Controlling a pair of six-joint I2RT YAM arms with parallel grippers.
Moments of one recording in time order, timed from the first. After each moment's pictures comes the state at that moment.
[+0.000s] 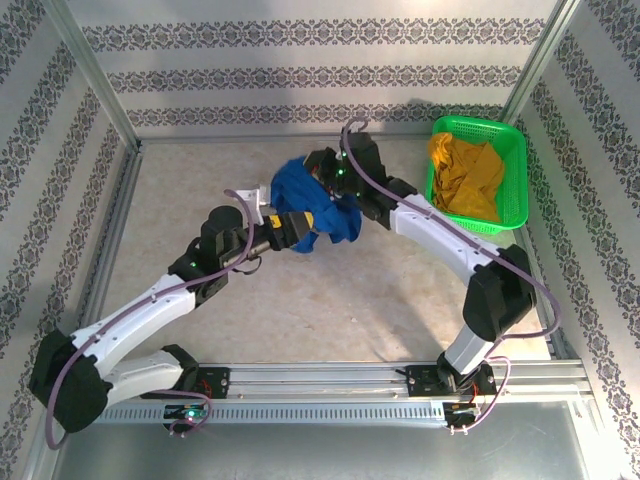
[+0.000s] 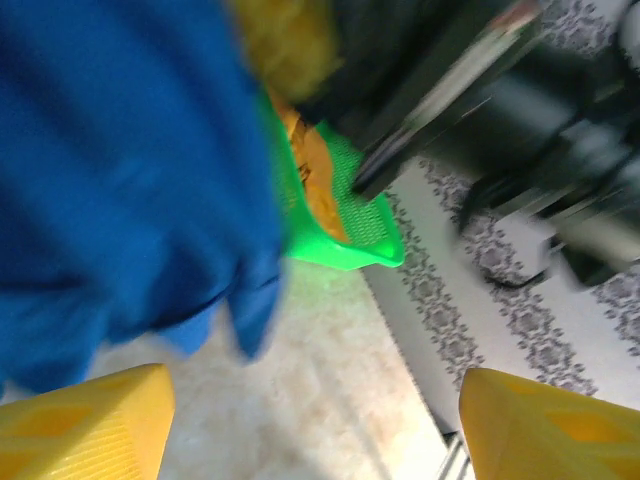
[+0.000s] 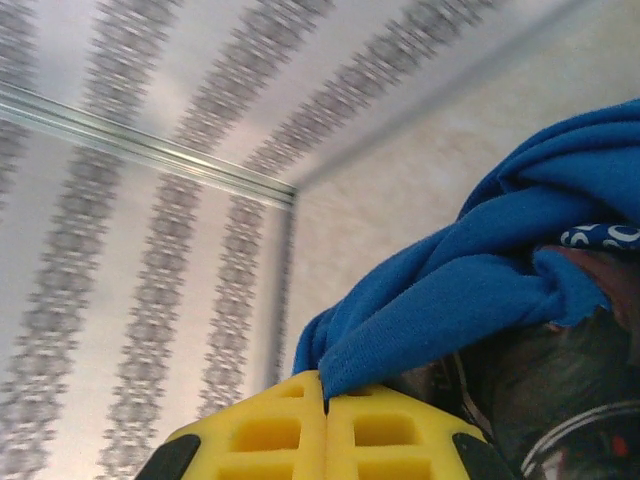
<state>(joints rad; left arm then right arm) -0.60 1.12 0.77 0.16 0.26 -0.81 0.60 1.67 1.40 -0.11 -0.13 1.06</state>
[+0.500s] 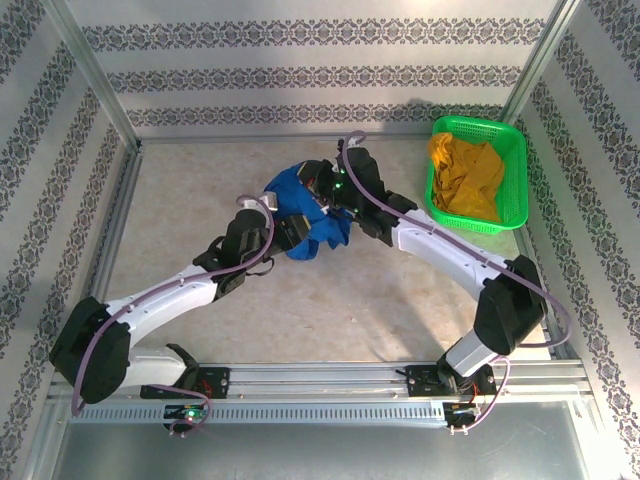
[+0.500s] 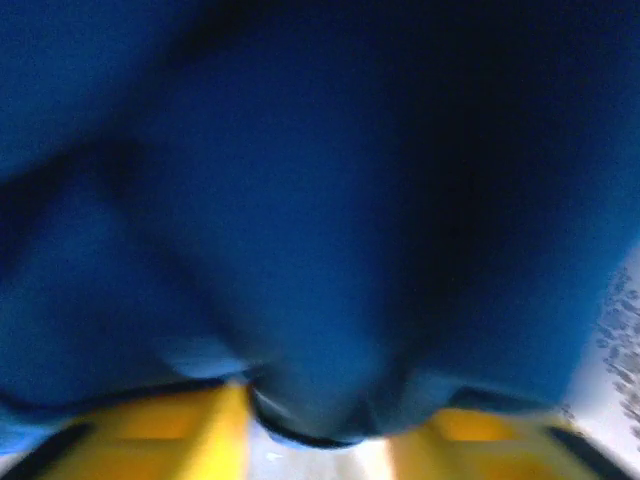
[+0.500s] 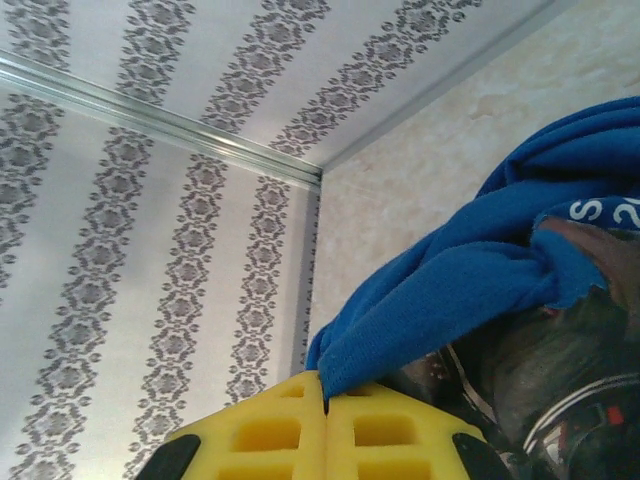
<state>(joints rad) -0.61 1.29 0.72 0.18 0.04 -0.92 0.67 1.57 1.30 -0.03 -0.09 1.11</state>
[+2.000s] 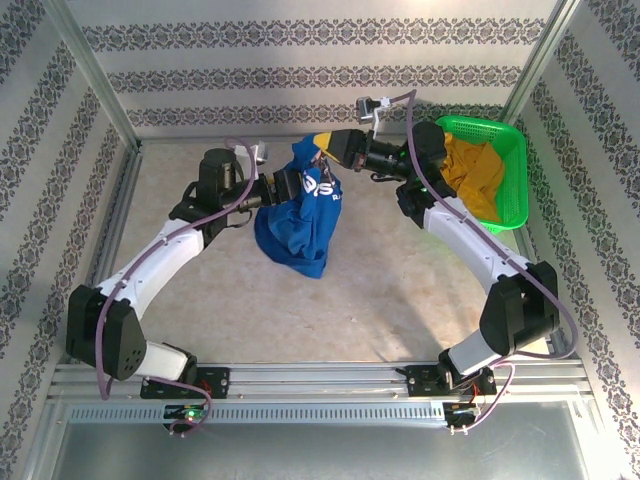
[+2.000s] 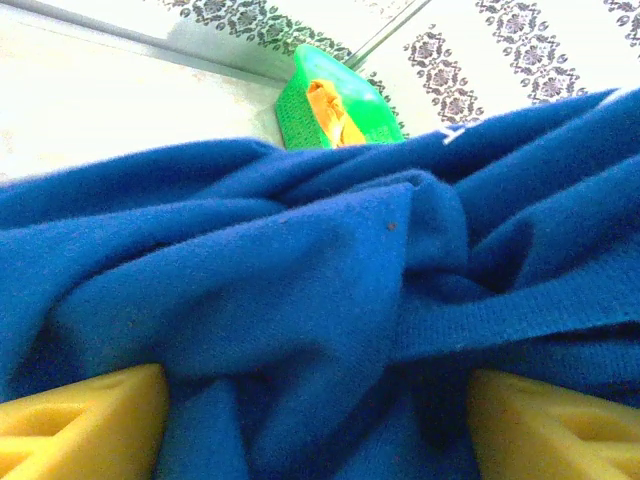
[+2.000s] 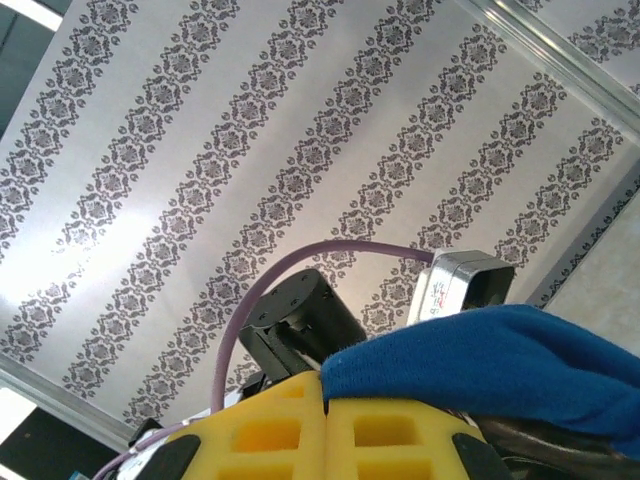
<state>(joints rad) -0.33 1.42 1.13 -0.09 0.55 -0.63 0.39 1.55 1.30 0.54 -0.94 1.21</state>
